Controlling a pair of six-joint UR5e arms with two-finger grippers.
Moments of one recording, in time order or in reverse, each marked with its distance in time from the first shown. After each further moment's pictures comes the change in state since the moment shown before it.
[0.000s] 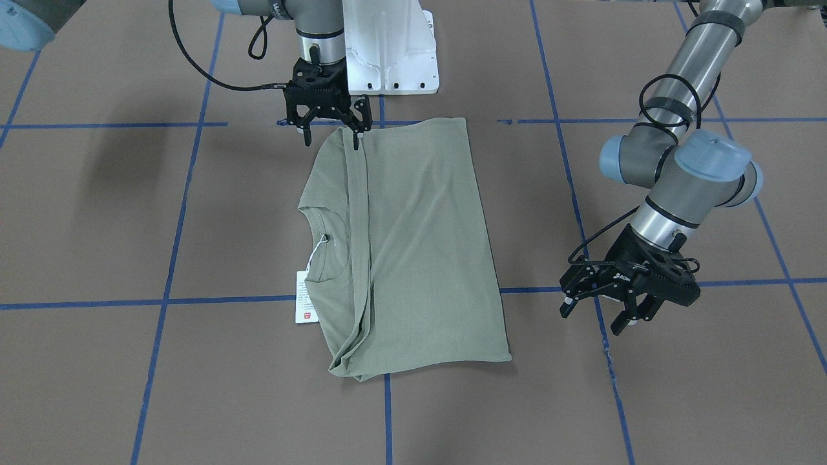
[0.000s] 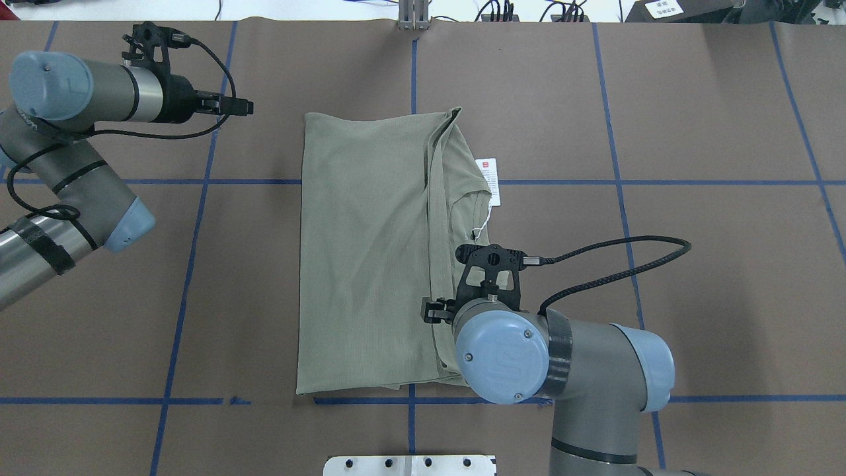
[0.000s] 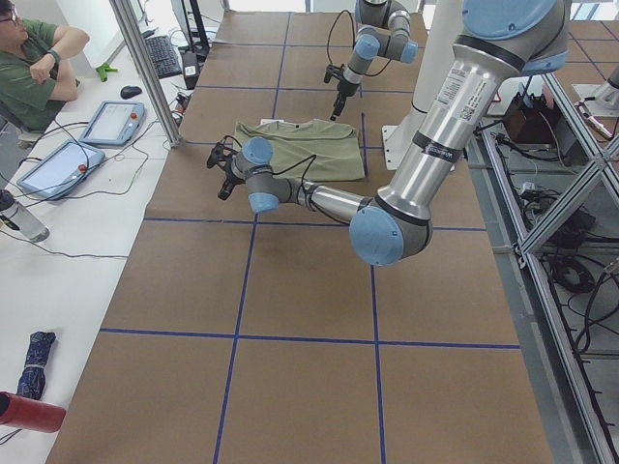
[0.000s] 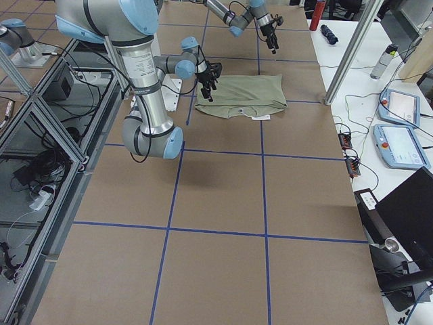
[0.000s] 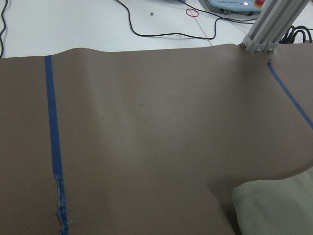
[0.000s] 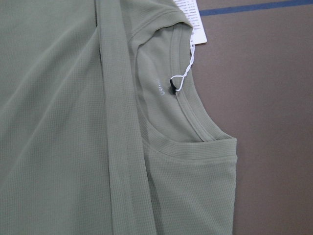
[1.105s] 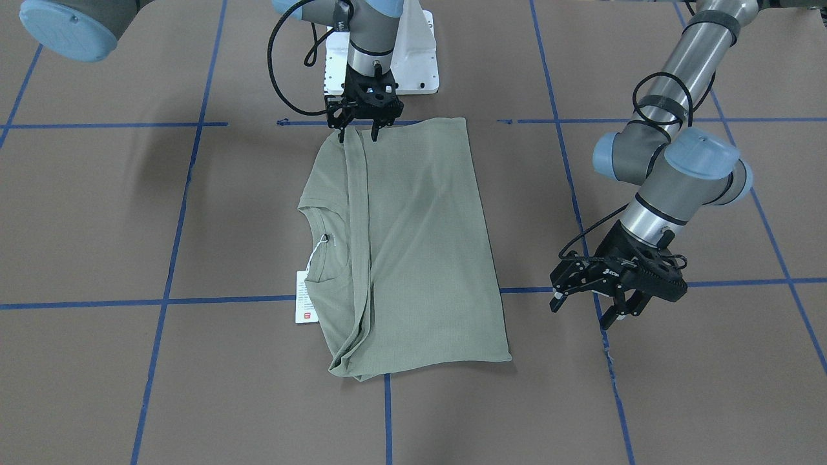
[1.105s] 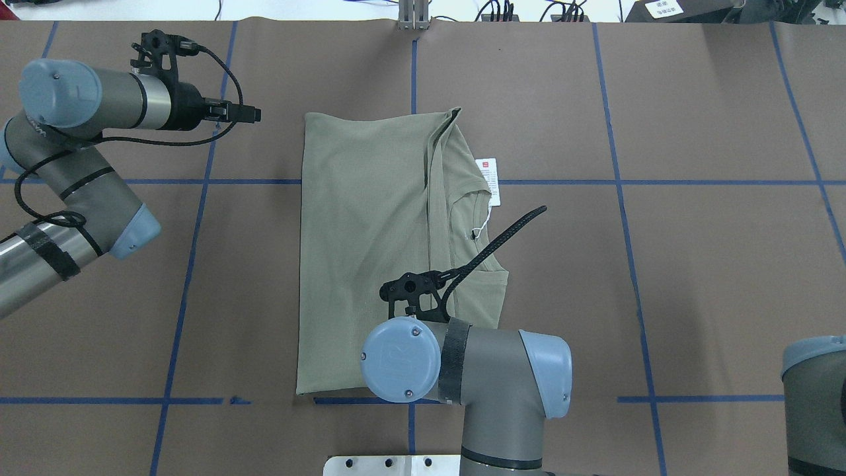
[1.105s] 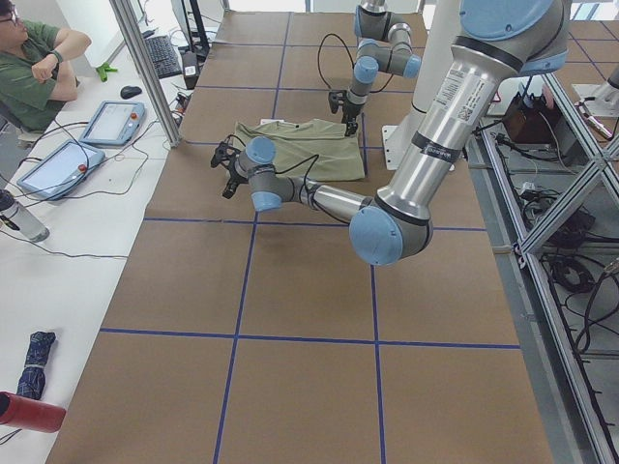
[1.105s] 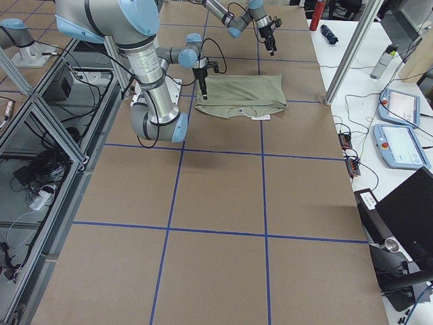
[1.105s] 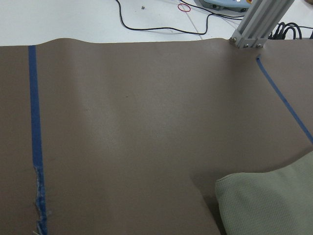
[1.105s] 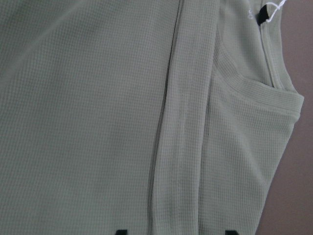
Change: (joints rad) left arm 0.019 0.001 -0.005 0.000 0.000 -0.017; right arm -0.052 0.171 -0.167 -0.186 0.111 -0.266
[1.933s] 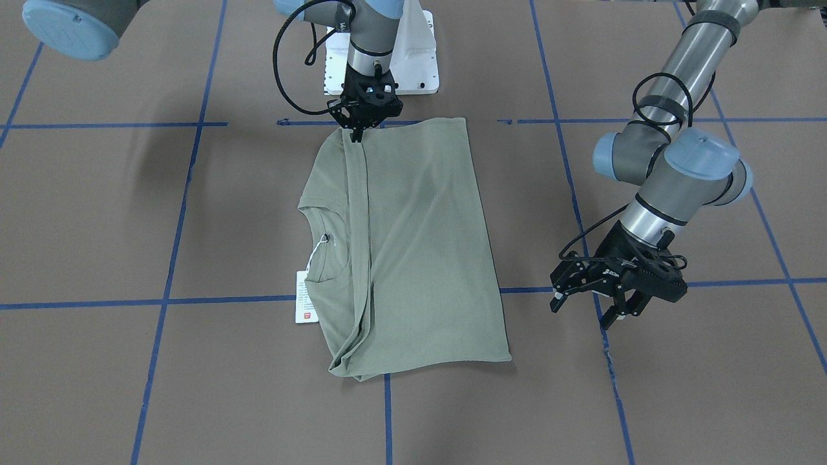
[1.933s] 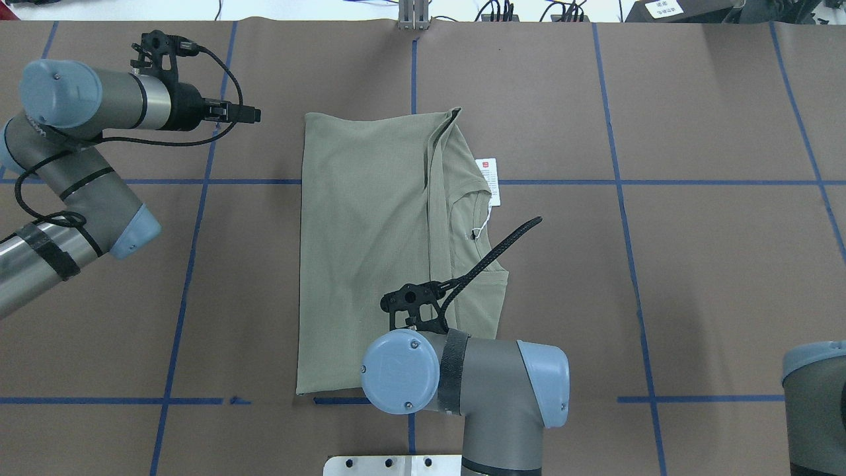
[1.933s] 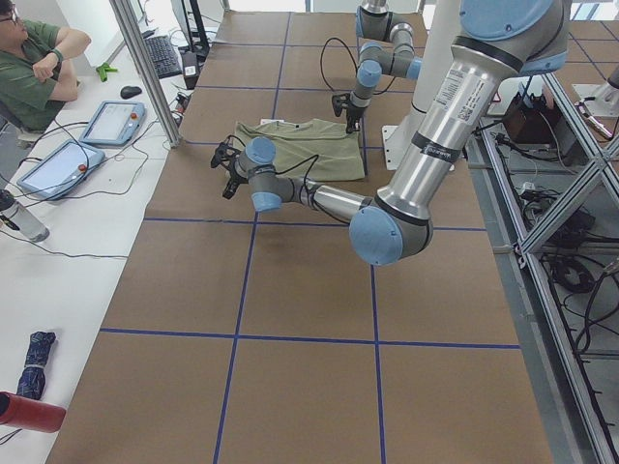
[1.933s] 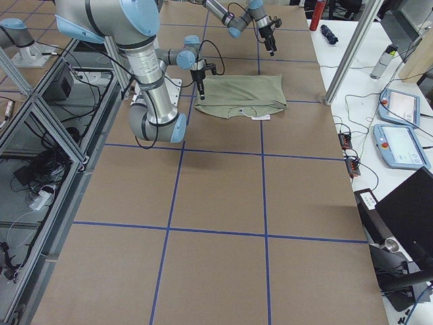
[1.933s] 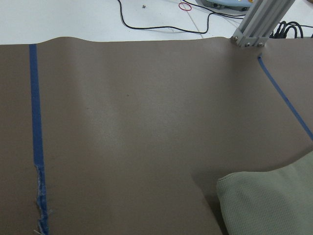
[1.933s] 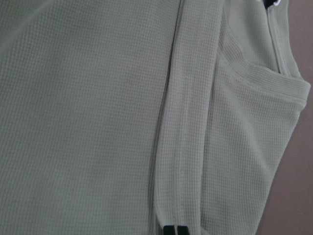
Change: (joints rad) left arm 0.000 0.000 0.002 0.000 0.000 0.000; right arm -0.014 -0.007 -0.005 -0.002 -0.005 -0.001
